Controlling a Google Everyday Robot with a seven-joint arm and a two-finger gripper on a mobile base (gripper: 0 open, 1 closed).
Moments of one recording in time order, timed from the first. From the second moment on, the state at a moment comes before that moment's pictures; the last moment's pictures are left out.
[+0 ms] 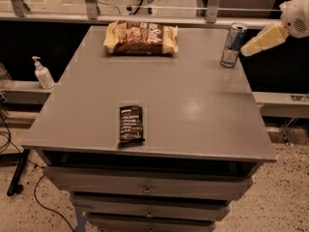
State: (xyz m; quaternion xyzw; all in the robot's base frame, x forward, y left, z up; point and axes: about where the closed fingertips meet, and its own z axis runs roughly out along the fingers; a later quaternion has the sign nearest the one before) arm 0.673 -0.304 0.968 -0.40 0.80 -0.01 0.44
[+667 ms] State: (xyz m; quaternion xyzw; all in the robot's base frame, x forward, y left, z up) arm 0.726 -0.309 0.939 -0.31 0.80 0.09 0.50
